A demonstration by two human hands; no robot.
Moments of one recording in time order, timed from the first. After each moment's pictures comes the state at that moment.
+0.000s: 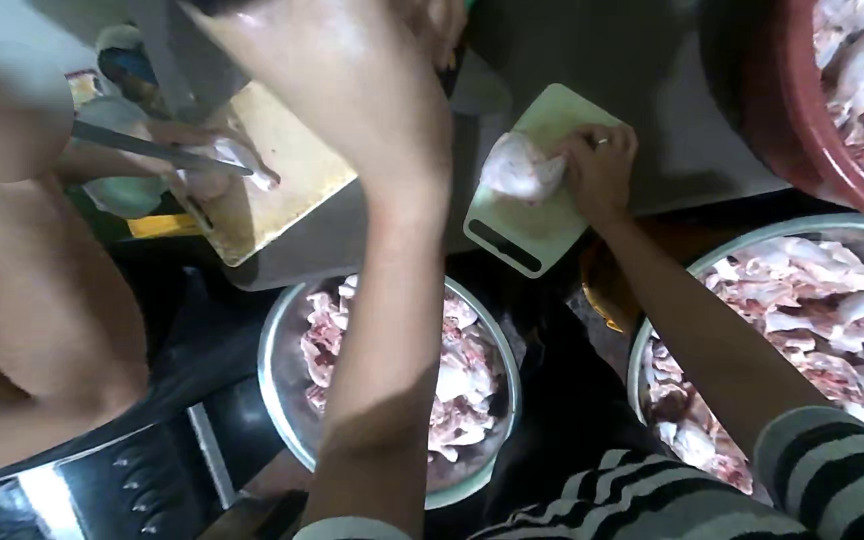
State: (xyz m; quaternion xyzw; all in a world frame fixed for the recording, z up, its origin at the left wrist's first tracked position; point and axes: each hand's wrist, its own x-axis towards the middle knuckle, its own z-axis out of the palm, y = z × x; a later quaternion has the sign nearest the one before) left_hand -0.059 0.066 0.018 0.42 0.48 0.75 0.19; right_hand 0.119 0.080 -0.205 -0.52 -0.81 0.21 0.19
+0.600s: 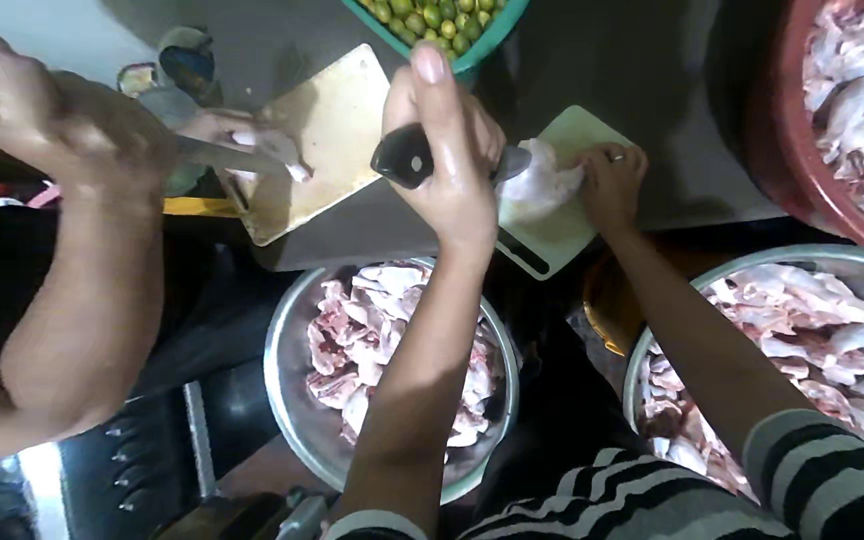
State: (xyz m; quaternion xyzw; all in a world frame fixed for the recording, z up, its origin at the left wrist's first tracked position) left_hand -0.042 0.023 -0.004 0.39 0.41 0.80 0.19; right_hand 0.120 0.078 -0.195 -0.52 -0.80 0.23 0.21
